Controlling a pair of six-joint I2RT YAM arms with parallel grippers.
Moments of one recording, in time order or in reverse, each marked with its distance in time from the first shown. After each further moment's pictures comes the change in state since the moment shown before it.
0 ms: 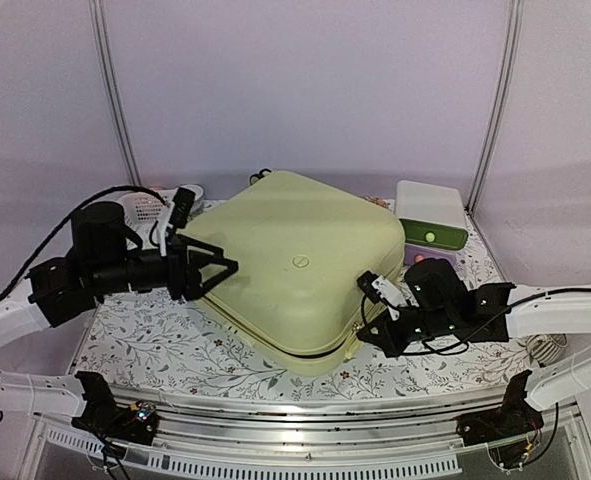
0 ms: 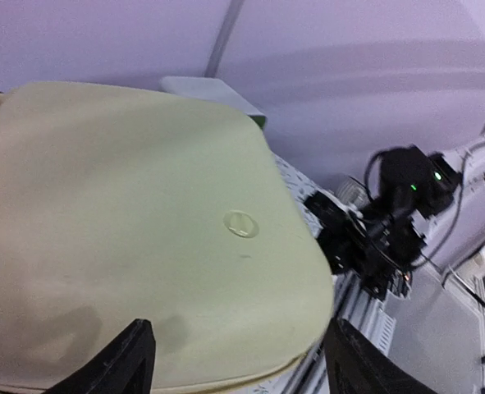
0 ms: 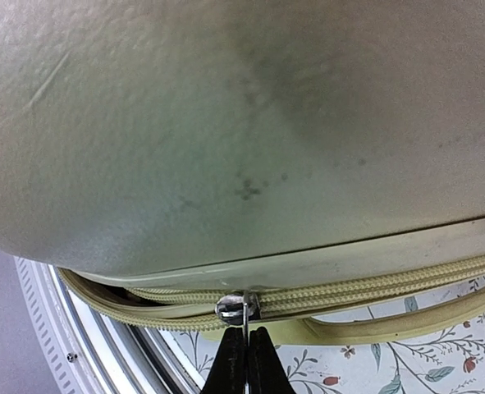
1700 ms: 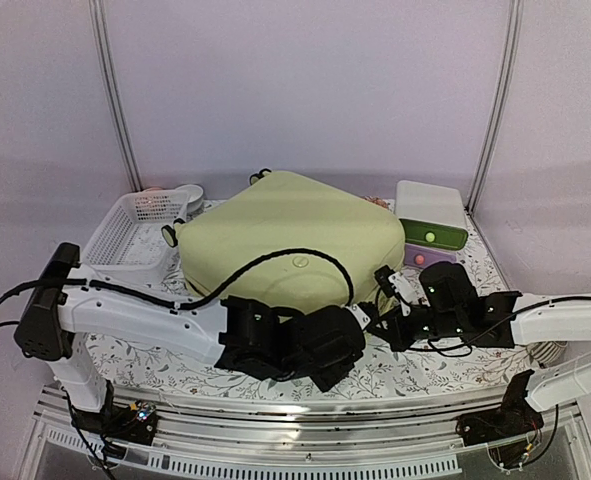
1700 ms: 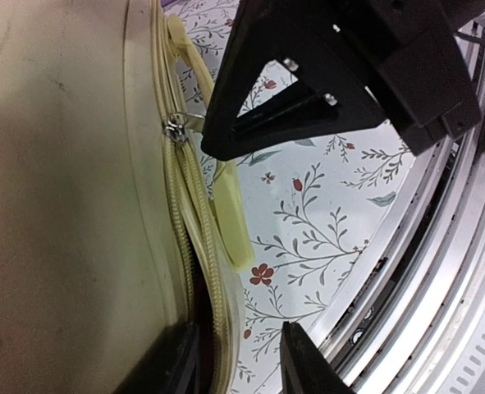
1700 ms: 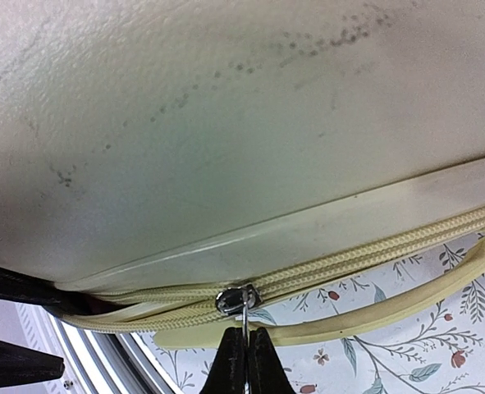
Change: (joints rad) left arm -0.695 0.960 0.560 -0.287 -0.711 -0.020; right arm -0.076 -0.054 -0.113 0.132 0.009 0.077
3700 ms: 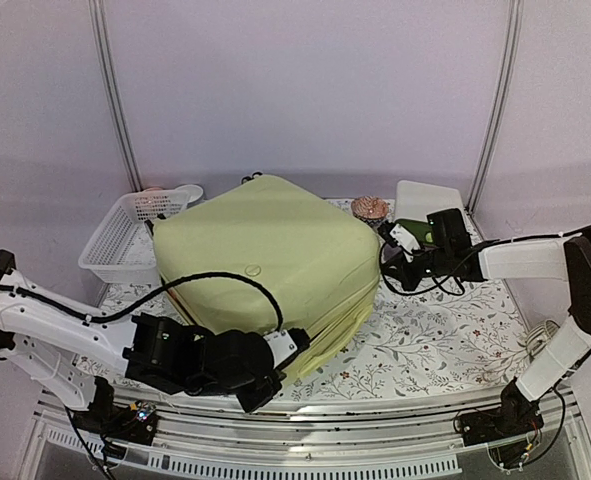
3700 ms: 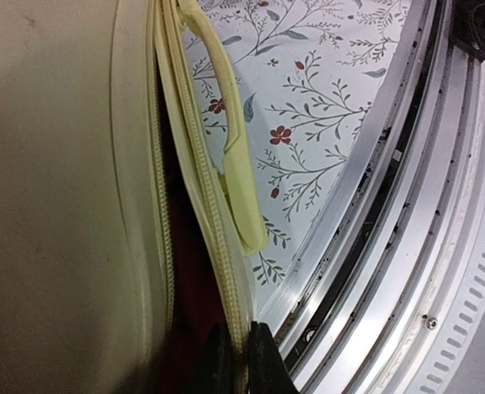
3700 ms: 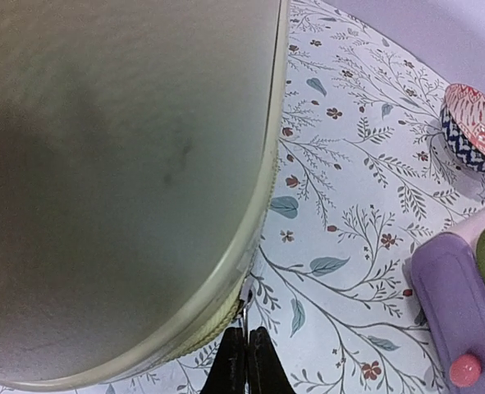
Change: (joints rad) left arm -0.050 -0.415 -0.492 0.064 0.088 0.026; right arm -0.472 0.412 0.303 0.071 -0.262 -0.684
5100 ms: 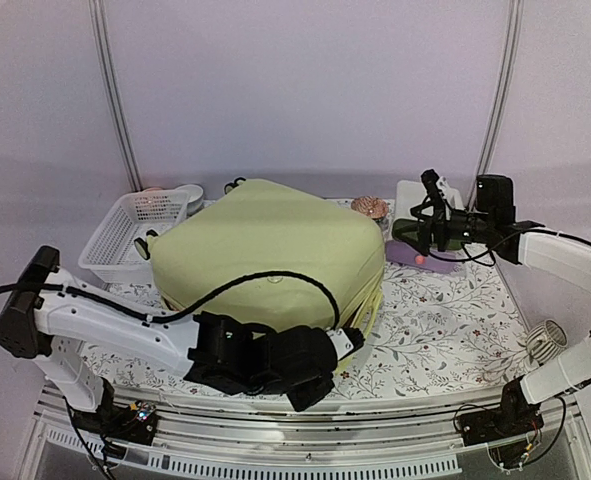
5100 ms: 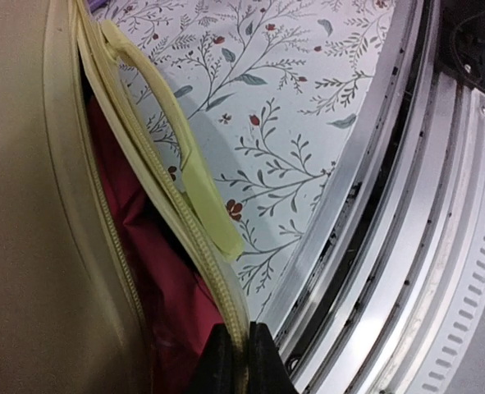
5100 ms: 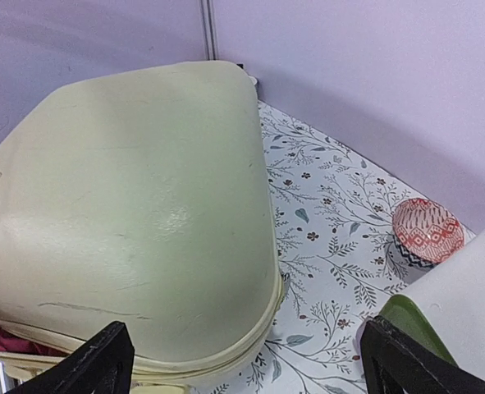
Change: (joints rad) left arm -0.002 0.265 0.265 0.014 0.003 0.067; right arm -0.186 -0.175 0.098 -0.008 -0.359 0.080
